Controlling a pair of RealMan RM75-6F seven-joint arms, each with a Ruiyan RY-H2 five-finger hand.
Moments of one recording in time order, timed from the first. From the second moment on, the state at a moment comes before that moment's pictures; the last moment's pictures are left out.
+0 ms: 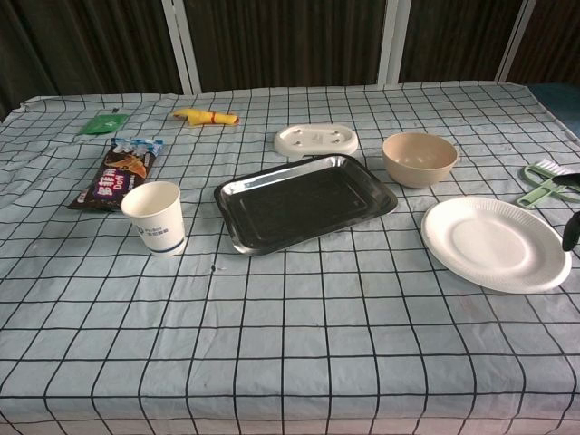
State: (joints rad) left arm -0.16 -1.14 0.00 -1.56 1.59 1.45 -0.05; right arm 0.22 -1.59 -0.02 -1.03 -1.61 1.37 0.02
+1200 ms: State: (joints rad) left arm -0.16 -1.15 0.00 -1.55 1.60 1.47 -0.05; right arm 0.28 -1.74 -0.02 -0.86 -1.61 1.31 0.09
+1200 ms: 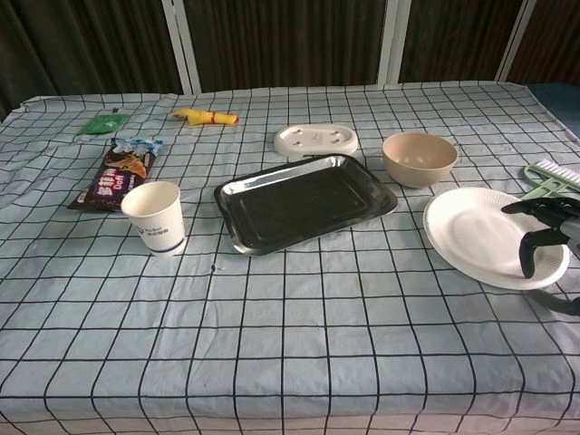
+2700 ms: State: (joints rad) left arm -0.14 -1.14 0.00 -1.55 1.61 1.50 -0.08; right arm 0.29 -1.65 0.00 -1.06 -1.74 1.64 0.11
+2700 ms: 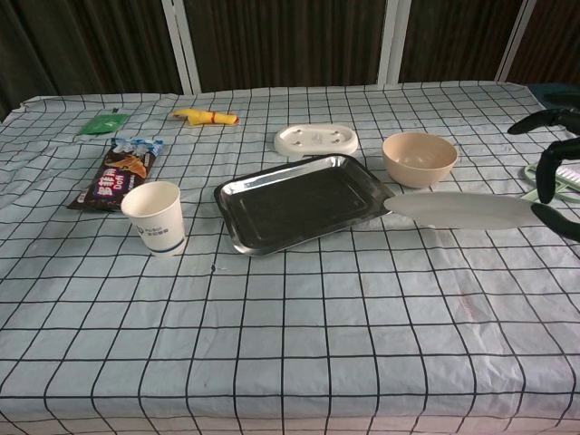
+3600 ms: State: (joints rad) left arm -0.13 -1.13 -0.01 -1.54 1.59 1.51 -0.10; right arm 0.69 -1.92 0.18 -0.86 -1.76 1.39 -0.13
